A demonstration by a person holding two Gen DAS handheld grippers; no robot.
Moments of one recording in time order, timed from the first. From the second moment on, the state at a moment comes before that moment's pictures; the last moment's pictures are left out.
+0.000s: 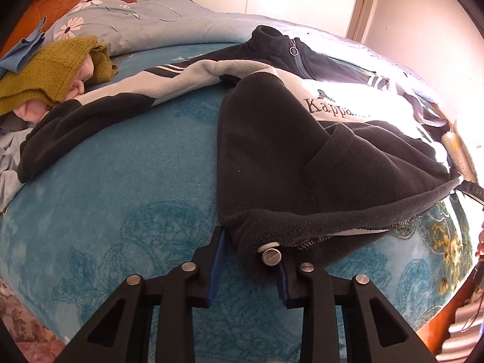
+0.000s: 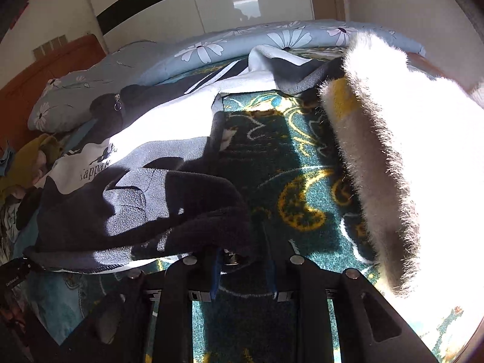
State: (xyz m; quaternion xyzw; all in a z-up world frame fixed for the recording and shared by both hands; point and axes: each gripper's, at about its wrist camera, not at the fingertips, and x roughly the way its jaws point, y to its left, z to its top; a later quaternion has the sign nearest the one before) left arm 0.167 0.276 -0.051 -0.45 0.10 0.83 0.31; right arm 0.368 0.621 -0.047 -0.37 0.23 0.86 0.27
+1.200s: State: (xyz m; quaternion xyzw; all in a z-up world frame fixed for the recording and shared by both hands) left arm 0.130 0.253 0.121 -0.30 0.15 0.88 0.34; right arm 0.324 0.572 0.133 -0.30 0.02 0.91 0.30
